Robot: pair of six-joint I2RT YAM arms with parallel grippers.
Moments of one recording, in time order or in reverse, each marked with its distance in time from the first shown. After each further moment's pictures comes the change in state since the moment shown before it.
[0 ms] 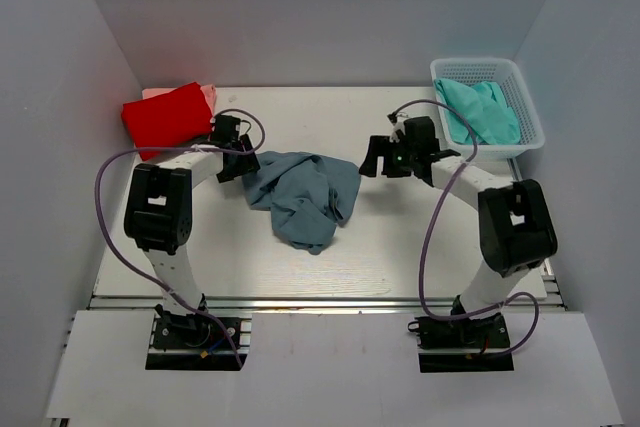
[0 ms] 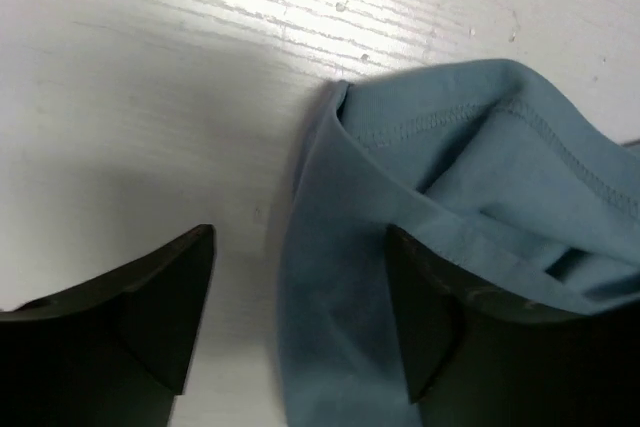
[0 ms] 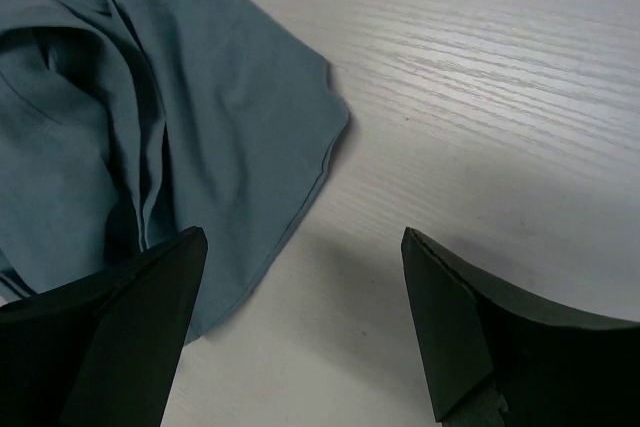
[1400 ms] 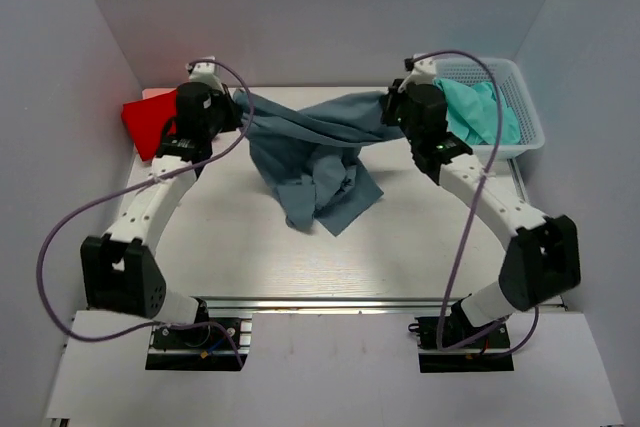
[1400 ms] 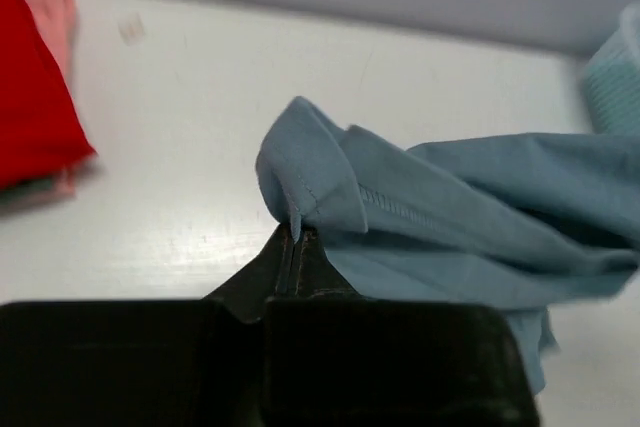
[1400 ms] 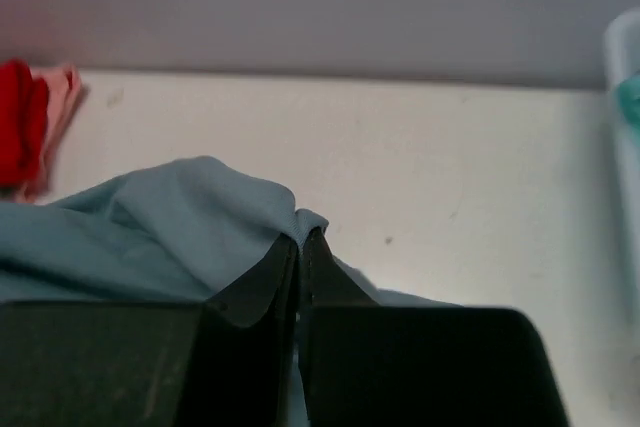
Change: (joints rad) left arm -0.004 -0.393 0.021 0.173 0.164 0.150; right arm 0.136 -0.135 0.176 0.177 0.469 -0.042
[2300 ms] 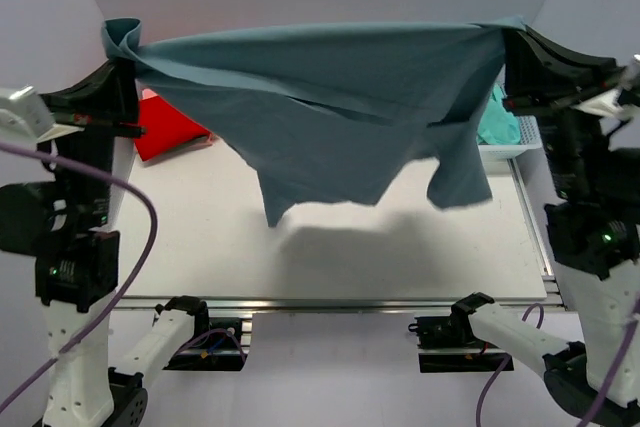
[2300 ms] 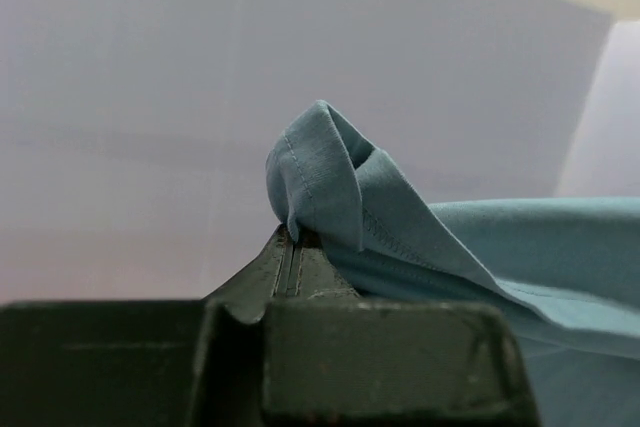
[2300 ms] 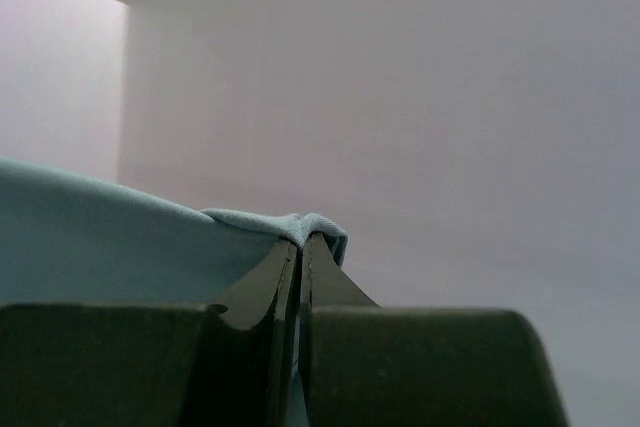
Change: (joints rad) left arm 0.000 -0.670 0.297 0.051 -0.053 0.096; right arm 0.003 -0.605 0.390 -0.037 -0.180 -0.313
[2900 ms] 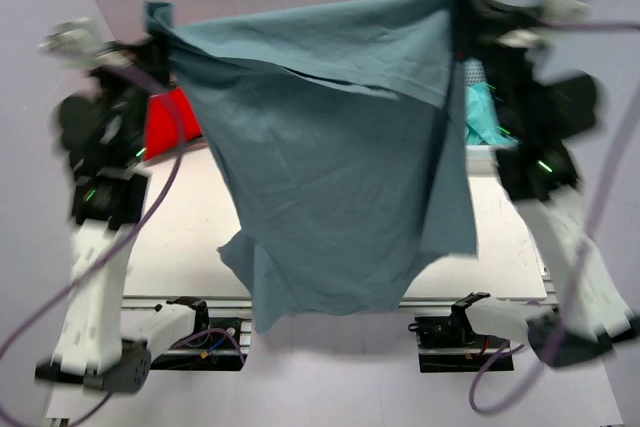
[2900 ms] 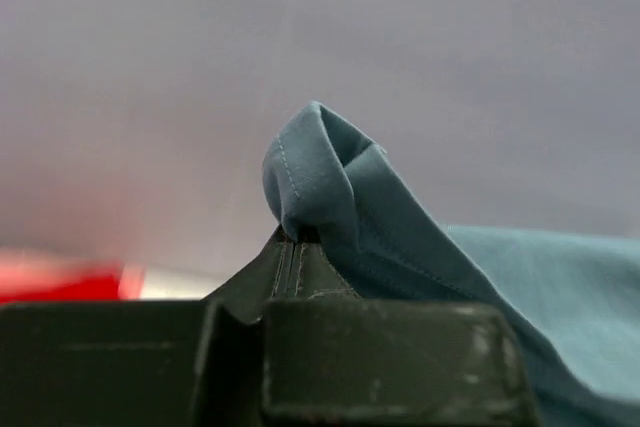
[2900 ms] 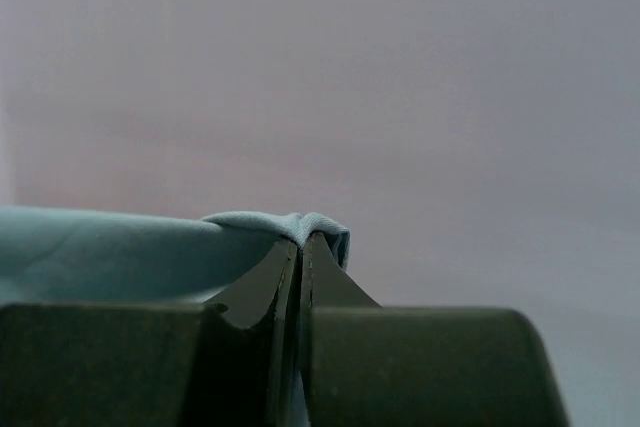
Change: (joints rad) left arm 0.009 0.210 0.050 -0.051 -0.085 -0.077; right arm -0.003 0.225 0.060 0.075 0.066 -0.056
